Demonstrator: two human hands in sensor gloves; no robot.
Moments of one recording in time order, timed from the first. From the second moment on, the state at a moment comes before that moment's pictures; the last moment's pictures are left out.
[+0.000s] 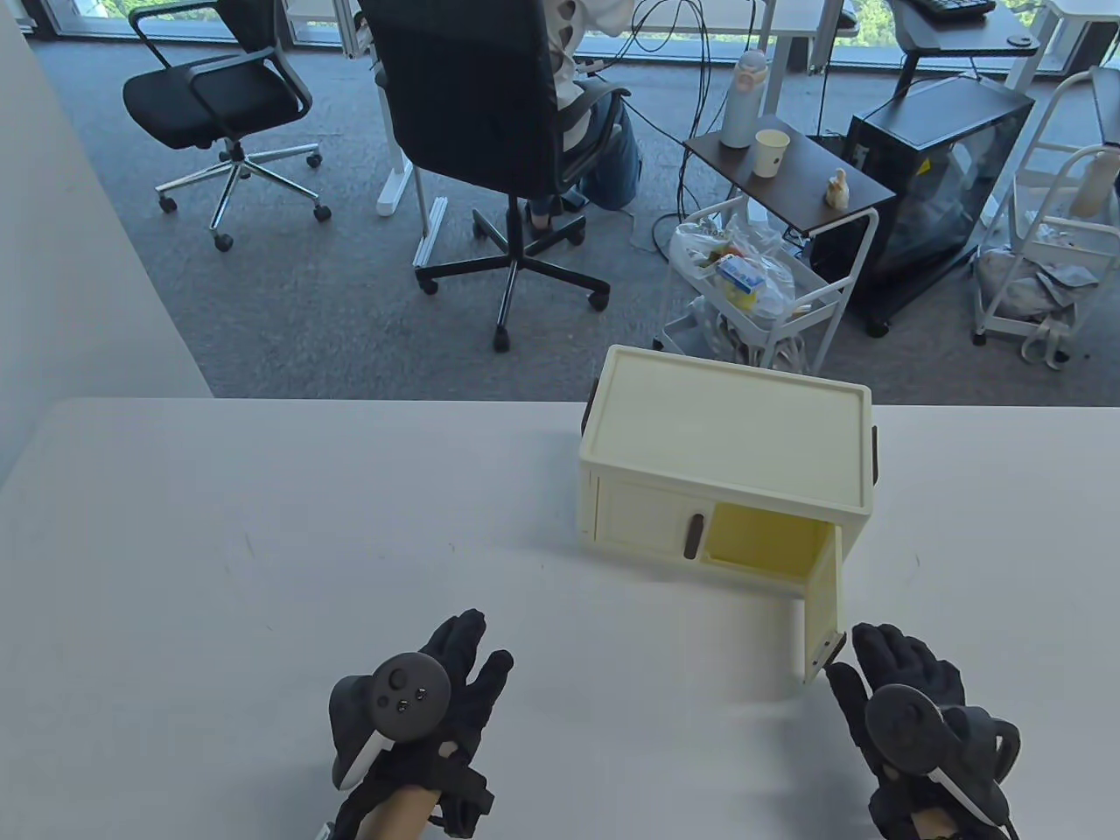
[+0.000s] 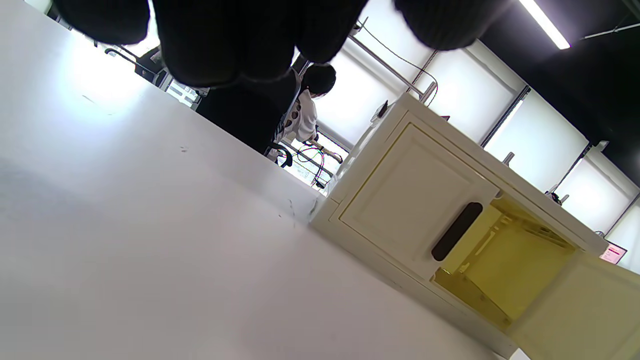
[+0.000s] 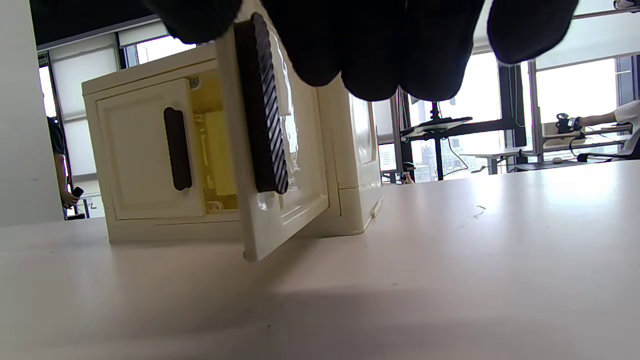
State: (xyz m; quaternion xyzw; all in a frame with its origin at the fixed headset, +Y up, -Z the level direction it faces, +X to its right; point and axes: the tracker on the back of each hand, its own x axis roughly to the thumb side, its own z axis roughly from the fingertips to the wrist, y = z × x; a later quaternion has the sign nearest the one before) left_hand -0.174 -0.713 -0.289 0.02 -0.10 0.30 0.95; right_hand 0.280 -0.716 -0.267 0.00 -0.12 0.99 0.09
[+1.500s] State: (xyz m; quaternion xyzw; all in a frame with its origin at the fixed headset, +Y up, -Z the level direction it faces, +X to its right) left_hand -0.183 -0.720 -0.297 -0.02 -0.10 0.32 0.94; right_hand 0.182 -0.718 -0.367 -0.04 -0.13 0.99 0.10
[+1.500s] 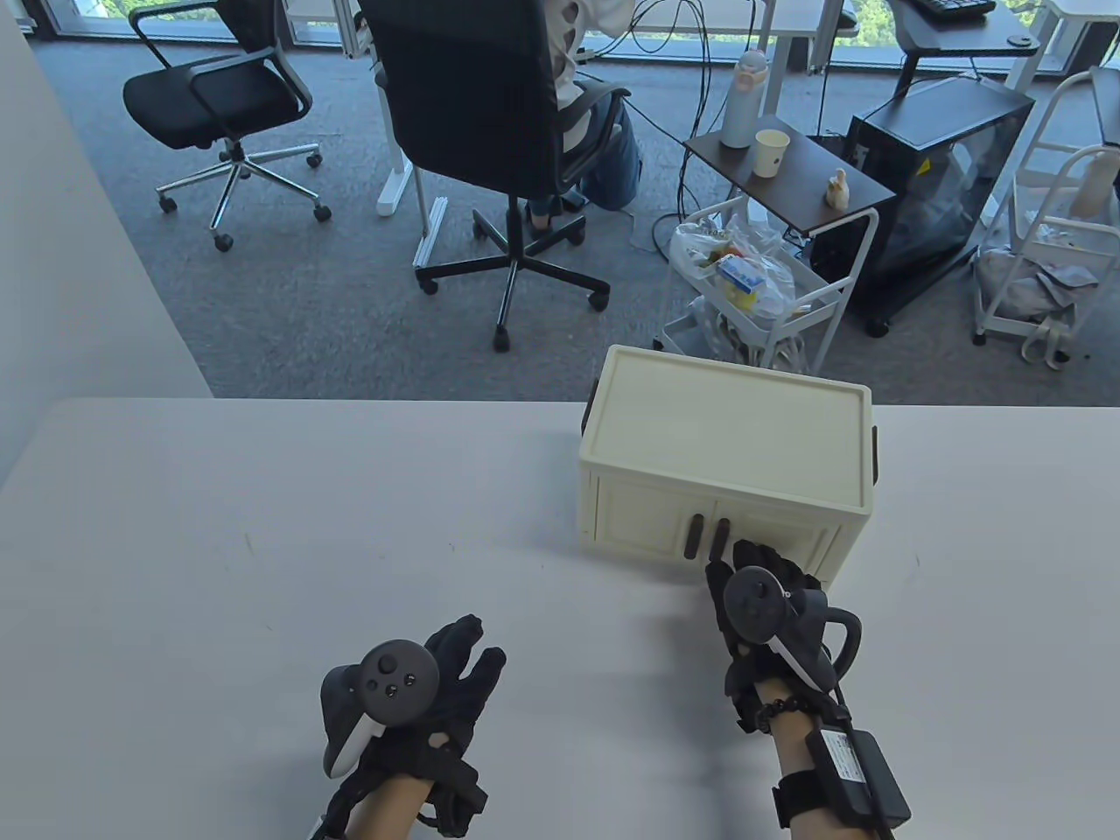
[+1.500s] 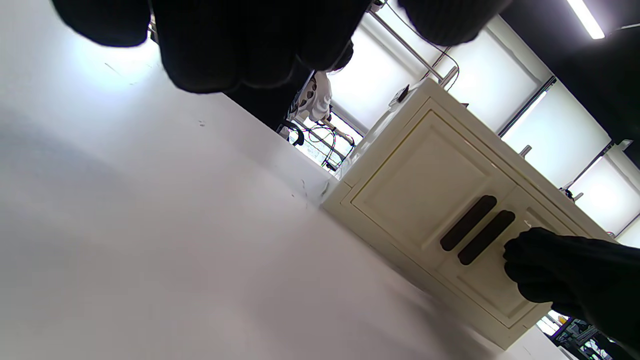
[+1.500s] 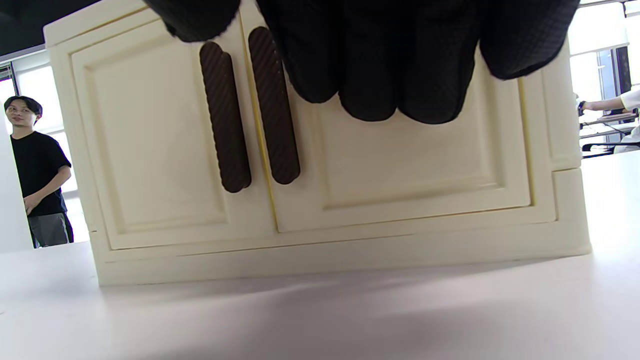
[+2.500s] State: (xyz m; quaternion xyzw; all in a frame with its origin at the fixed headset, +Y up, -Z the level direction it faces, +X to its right) left_hand -0.164 -0.692 -0.272 0.07 -0.13 0.10 0.98; right_hand 0.260 -0.706 -0.240 0.02 -0.10 0.99 0.04
